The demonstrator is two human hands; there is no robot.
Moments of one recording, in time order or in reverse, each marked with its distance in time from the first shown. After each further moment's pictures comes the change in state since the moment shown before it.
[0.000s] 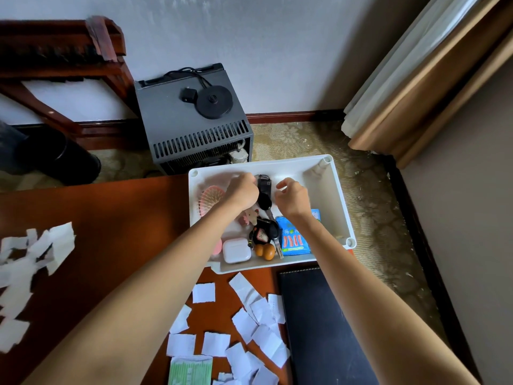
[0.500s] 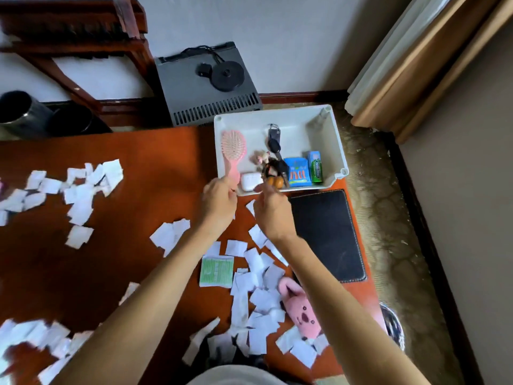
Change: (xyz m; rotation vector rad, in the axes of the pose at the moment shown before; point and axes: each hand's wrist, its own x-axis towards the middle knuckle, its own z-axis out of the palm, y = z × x) left_hand -0.181 -0.096 0.008 0.134 0.358 0.144; right_hand -0.206 0.010 0.035 -0.068 0.072 -0.420
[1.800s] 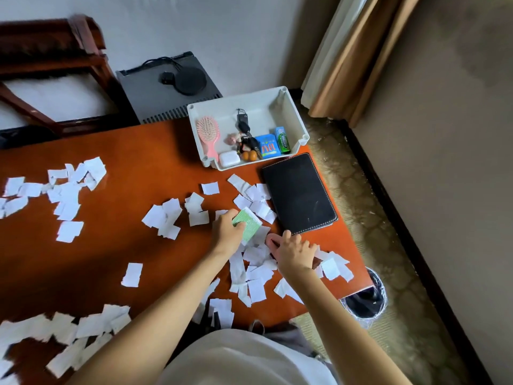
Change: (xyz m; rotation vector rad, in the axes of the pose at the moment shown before) left_hand -0.124 -0.020 0.049 -0.234 -0.257 -0.082; right_hand -0.169 0.047 0.016 -0.591 -0.325 0.598
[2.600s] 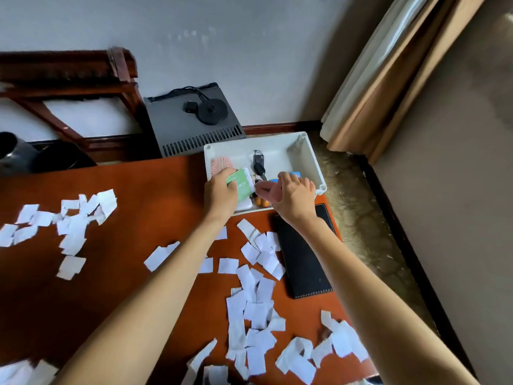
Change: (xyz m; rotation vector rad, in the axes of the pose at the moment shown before) left_hand 0.104 0.090 -0.082 -0.129 0.364 0.152; right_hand 0.113 -0.057 -0.165 0.192 0.419 -0.397
